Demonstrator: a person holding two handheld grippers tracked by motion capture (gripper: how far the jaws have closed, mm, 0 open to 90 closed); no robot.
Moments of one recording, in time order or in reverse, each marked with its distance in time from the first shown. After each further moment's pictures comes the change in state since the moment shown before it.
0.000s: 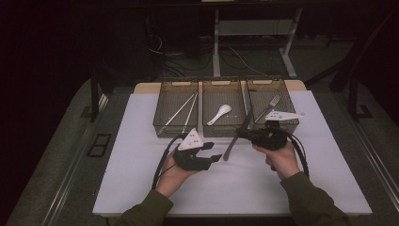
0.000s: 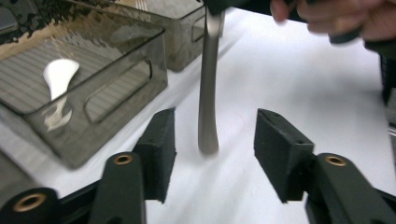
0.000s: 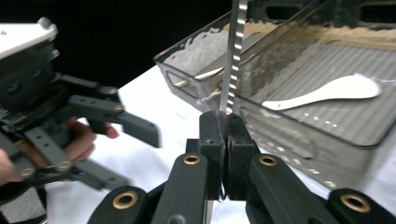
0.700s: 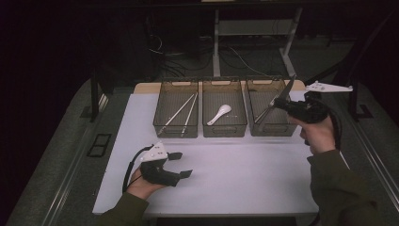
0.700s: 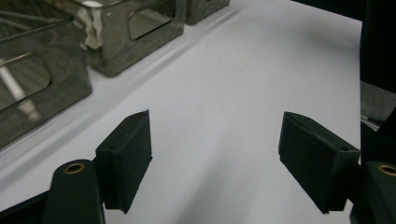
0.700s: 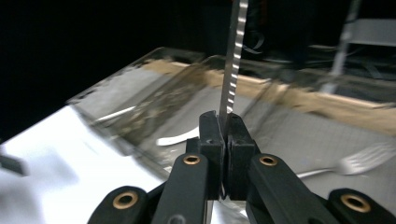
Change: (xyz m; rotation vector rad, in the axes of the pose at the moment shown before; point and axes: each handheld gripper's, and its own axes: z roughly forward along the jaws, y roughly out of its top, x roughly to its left) left arm 0.020 -0.057 -0.069 0.020 -0.004 -0.092; right arm -0.055 0.062 -0.078 -0.075 -0.290 -0.043
